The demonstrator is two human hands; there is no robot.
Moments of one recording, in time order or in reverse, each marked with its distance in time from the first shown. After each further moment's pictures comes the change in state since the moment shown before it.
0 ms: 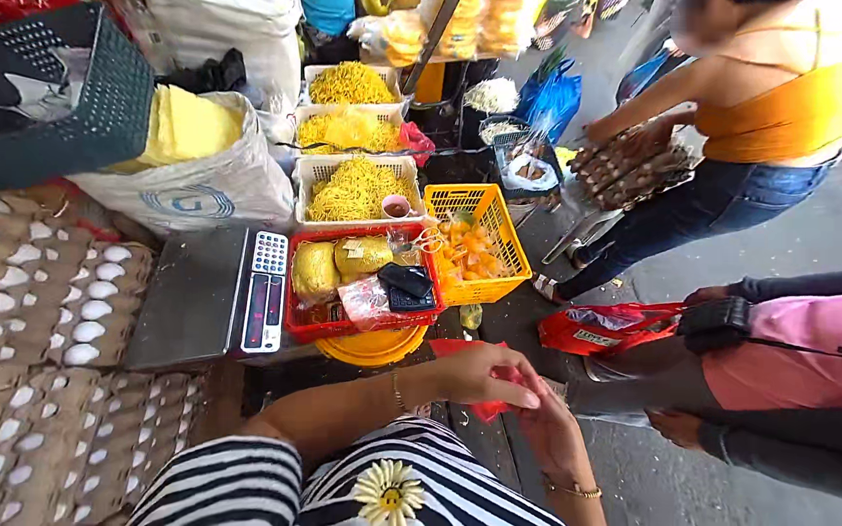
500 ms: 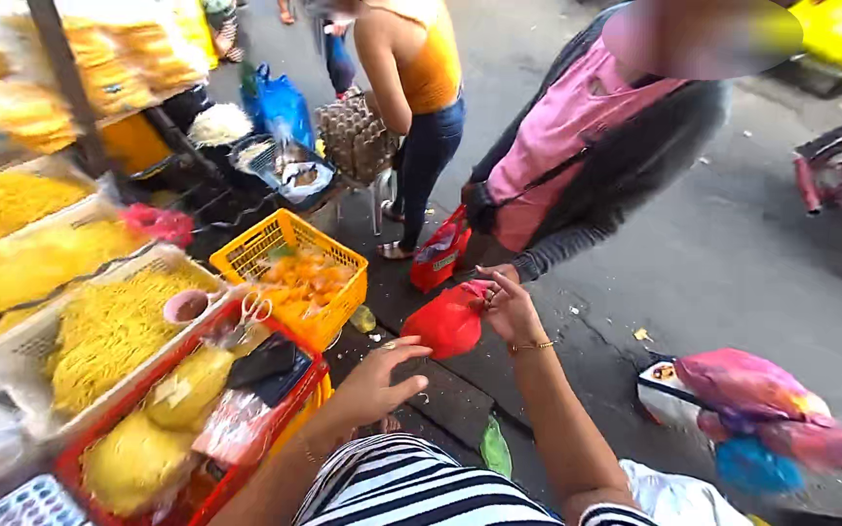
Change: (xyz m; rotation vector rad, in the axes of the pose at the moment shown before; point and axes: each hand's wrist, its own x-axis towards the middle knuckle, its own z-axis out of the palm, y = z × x) left_hand 0.071 -0.031 -0.014 0.430 -0.311 0.030; right_hand 0.018 -0.111 -0.081 0.123 0.697 -0.209
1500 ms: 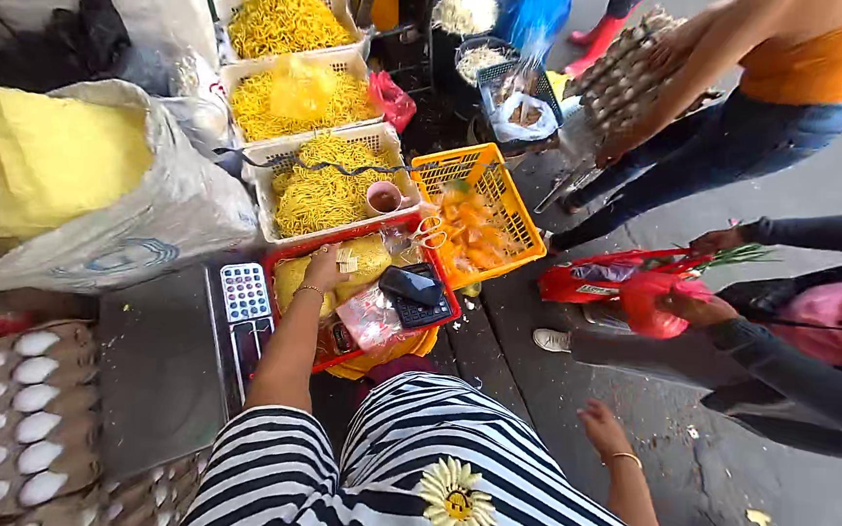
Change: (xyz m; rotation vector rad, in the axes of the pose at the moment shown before) left_hand -0.264 -0.353 -0.210 0.305 0.614 -1.074; right_hand 0.025 0.186 -0.036 -1.455 -0.096 0.353
